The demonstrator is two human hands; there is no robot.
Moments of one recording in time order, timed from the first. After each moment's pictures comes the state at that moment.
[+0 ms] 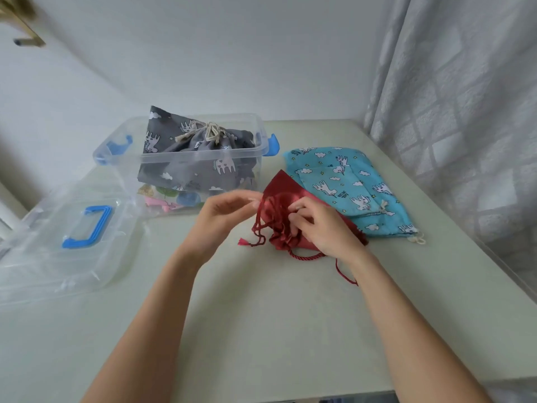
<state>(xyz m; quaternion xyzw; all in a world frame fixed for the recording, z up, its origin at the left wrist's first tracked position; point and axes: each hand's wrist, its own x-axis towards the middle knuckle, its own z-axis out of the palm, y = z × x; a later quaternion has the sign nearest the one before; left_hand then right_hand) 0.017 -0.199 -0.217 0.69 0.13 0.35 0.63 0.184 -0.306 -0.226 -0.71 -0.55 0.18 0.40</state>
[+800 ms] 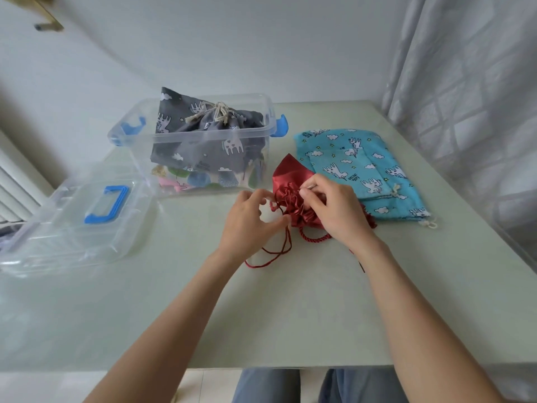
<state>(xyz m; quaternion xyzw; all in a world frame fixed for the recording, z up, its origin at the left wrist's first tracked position) 0.032 -0.243 -0.231 0.83 0.40 0.25 0.29 0.187 -0.315 -0.227 -0.70 -0.58 0.02 0.42</state>
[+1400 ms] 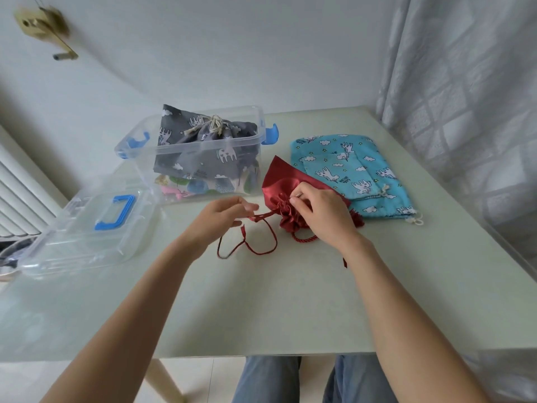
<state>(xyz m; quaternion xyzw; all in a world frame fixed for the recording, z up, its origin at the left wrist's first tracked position) 0.000 -0.231 -0.203 0.75 0.35 0.20 0.52 0.191 -0.319 -0.236 -0.70 -0.61 -0.03 0.37</state>
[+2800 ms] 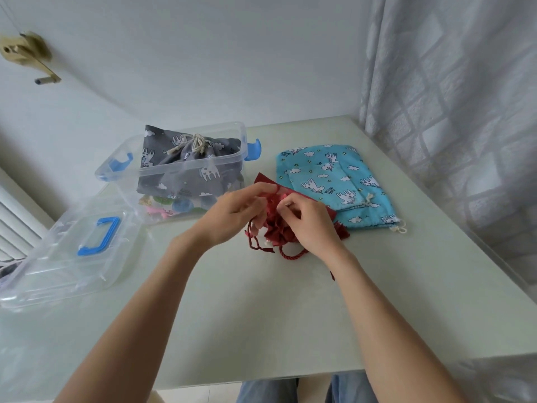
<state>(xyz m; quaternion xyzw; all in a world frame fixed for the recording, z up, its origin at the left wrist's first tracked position) 0.044 -0.229 -0.177 0.90 0.14 0.20 0.36 0.192 -0.320 -0.228 -0.69 -0.54 0.08 0.48</state>
